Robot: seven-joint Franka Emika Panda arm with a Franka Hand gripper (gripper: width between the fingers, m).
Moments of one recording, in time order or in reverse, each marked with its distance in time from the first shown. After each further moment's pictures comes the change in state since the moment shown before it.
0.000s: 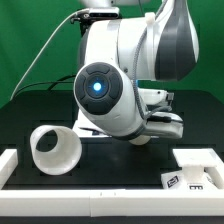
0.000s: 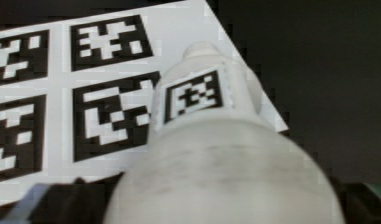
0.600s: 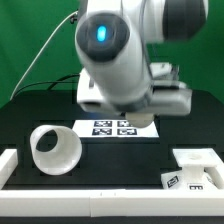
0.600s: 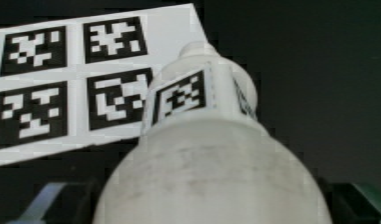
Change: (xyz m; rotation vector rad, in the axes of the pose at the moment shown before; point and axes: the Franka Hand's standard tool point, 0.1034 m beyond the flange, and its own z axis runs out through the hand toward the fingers) arm -0.038 -0.022 -0.076 0.004 0.155 -0.070
